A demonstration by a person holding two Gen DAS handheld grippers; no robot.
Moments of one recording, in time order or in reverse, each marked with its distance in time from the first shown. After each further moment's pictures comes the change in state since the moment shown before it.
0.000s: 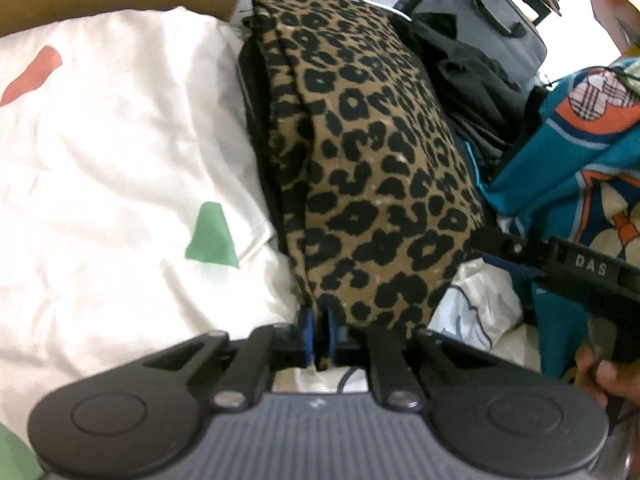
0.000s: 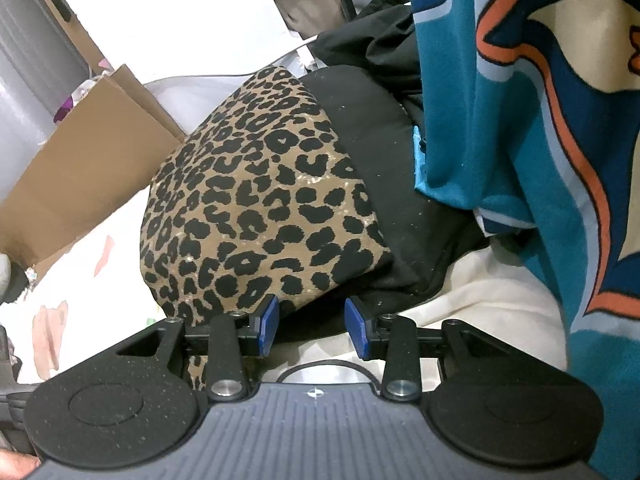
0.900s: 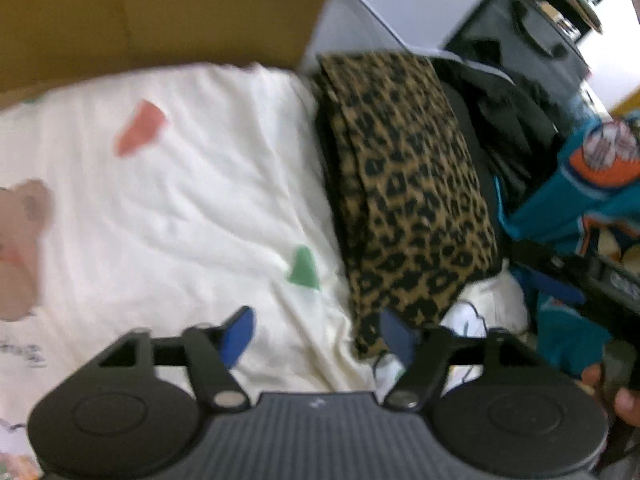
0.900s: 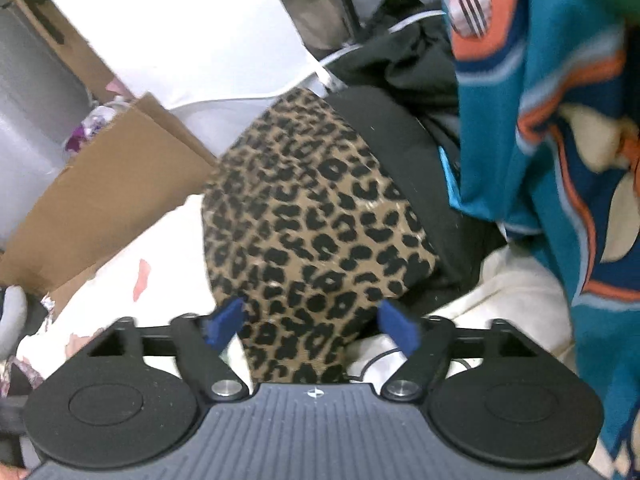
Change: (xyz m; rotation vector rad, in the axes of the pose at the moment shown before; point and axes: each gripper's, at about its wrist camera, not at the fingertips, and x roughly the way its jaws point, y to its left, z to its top) left arm -0.112 -0.011 0.047 -0.051 0.044 0.217; right arm -0.052 0.068 0.035 0.084 0.049 -0.031
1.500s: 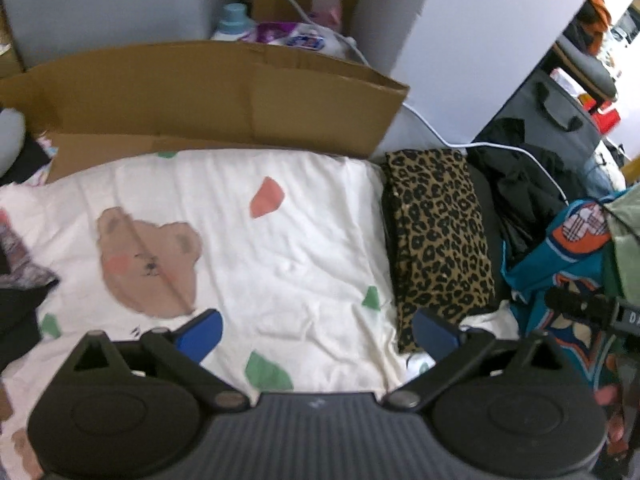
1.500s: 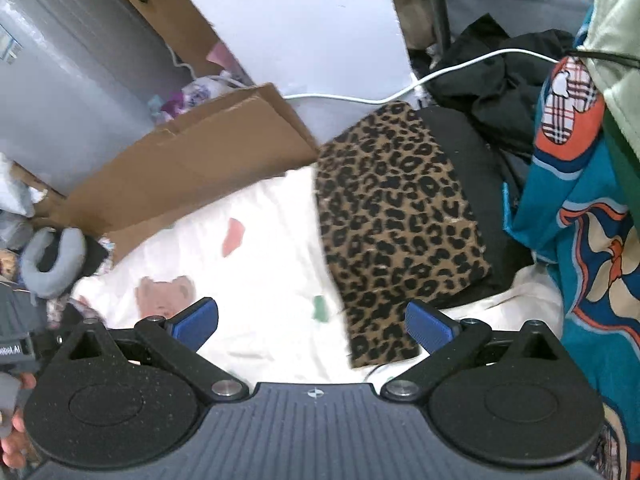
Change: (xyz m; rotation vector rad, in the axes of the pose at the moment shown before) left arm -0.189 0.043 0.023 -0.074 -0.056 0.119; right arm -0.101 0.101 0.049 -0.145 0.169 0.083
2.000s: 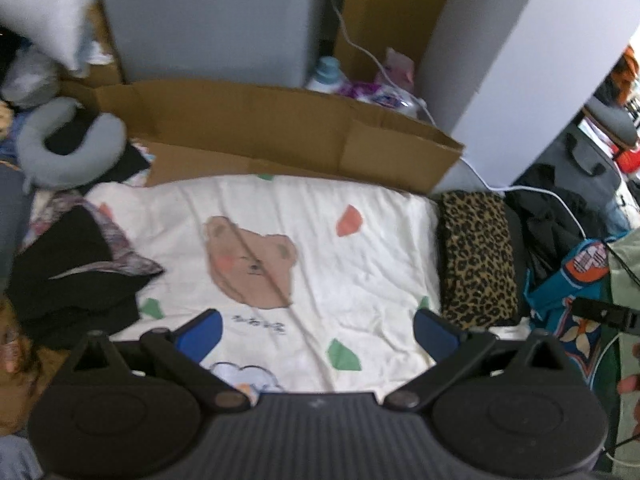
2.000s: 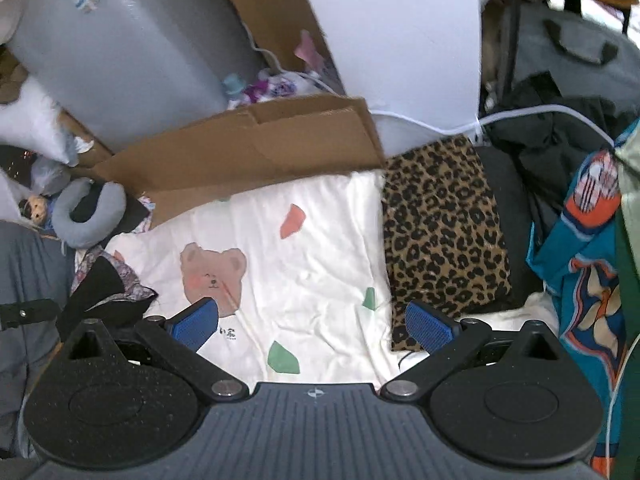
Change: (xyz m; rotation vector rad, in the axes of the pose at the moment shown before) left arm -0.137 0.068 -0.002 -0.083 -0.067 0.143; right arm -0.074 0.104 0.016 -0.181 0.048 0.000
